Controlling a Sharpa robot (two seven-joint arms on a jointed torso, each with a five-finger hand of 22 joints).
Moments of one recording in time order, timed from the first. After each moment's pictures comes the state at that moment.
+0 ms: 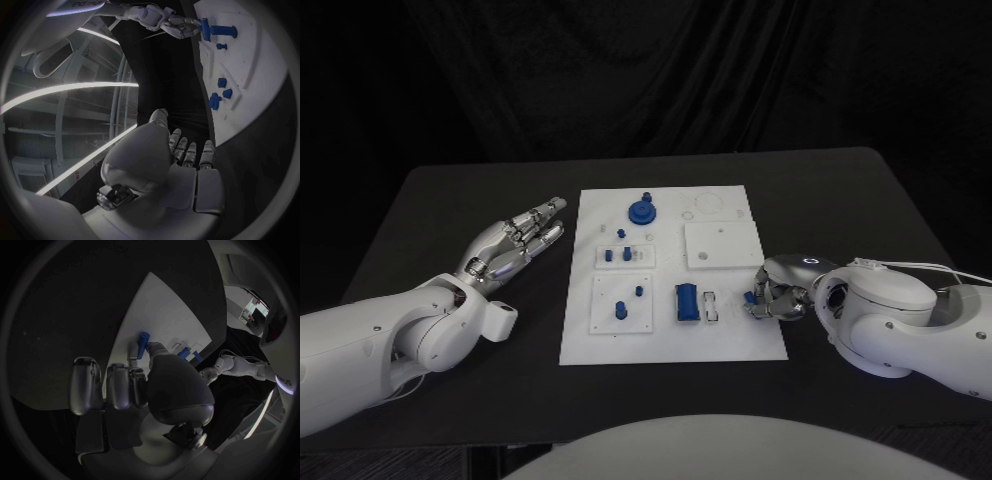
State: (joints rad) left arm 1.08 -0.99 -0.21 1.52 -0.25 -0.12 0.68; left_hand 1.56 0.20 -0.22 0.27 0.55 0.34 0.07 0.03 0.04 0.08 0.05 0.13 0.03 0.00 0.06 0.00 0.00 0.17 0.01 0.16 0.01 0.03; right arm 1.15 -1.13 -0.24 1.94 -1.55 -0.16 -0.62; right_hand 1.30 -0.01 0.02 0.22 0.71 0.85 0.06 0.48 0.79 1.46 -0.03 1.57 1.31 1.47 -0.09 1.45 1.22 0.05 1.47 0.02 1.37 1.31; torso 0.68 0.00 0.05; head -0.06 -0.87
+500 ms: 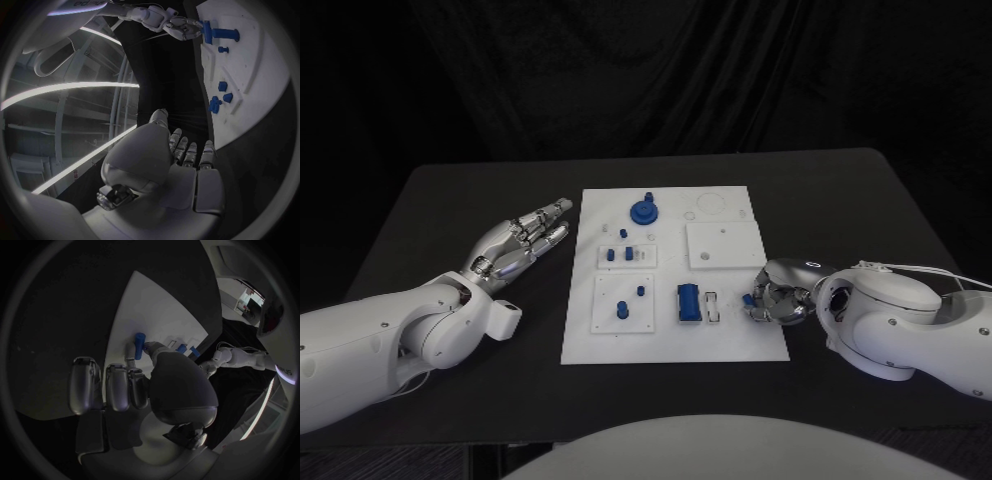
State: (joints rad) left arm 1.08 -0.98 -0.21 1.51 -0.25 -0.10 0.68; left_hand 1.56 0.20 -0.21 0.27 0.55 0.34 0.08 0.03 0.04 0.08 0.06 0.14 0.03 0.00 0.06 0.00 0.00 0.17 0.01 0.17 0.01 0.03; right arm 1.15 -1.14 -0.24 1.93 -1.42 -0.21 -0.58; right_hand 1.28 -0.09 0.28 0.22 0.61 0.86 0.06 0.44 0.92 1.47 -0.02 1.57 1.31 1.46 -0.09 1.45 1.24 0.05 1.47 0.02 1.37 1.31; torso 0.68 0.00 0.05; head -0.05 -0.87
